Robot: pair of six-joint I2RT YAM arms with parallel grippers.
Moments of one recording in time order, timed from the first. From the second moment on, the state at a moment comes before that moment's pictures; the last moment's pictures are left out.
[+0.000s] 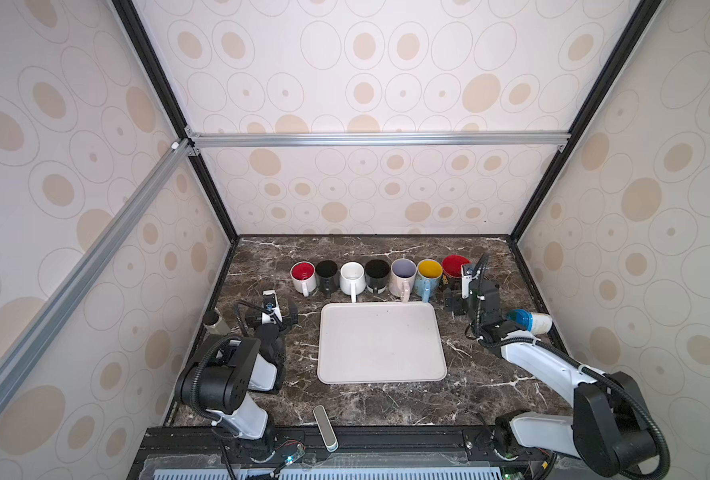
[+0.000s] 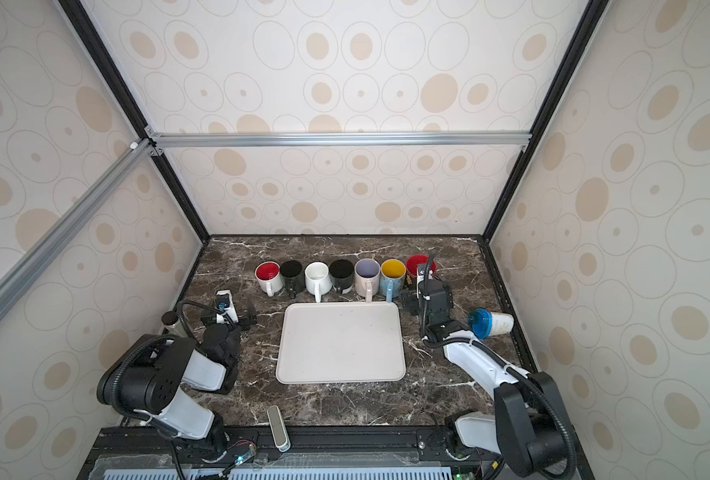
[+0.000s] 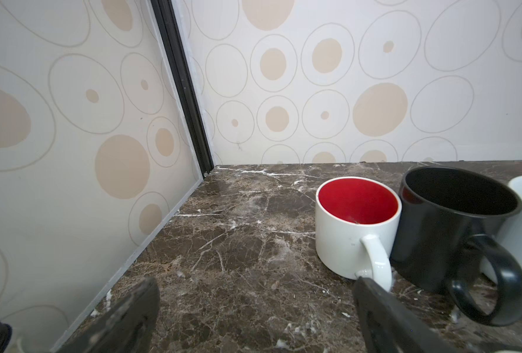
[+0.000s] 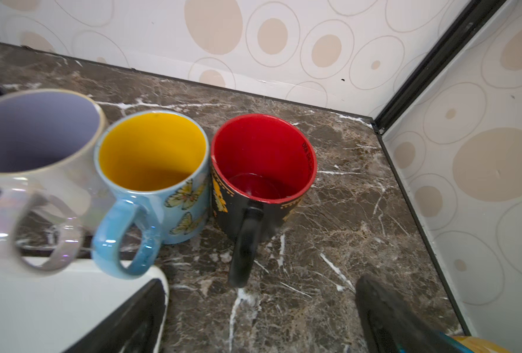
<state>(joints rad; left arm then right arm) -0.11 1.60 0.16 1.39 -0.35 0.11 0.27 1.30 0.62 0.19 0.36 -0.06</state>
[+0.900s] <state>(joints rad) -0.07 1.60 0.18 1.31 -0.21 0.10 0.05 1.56 0.42 0.70 0.11 -0.02</state>
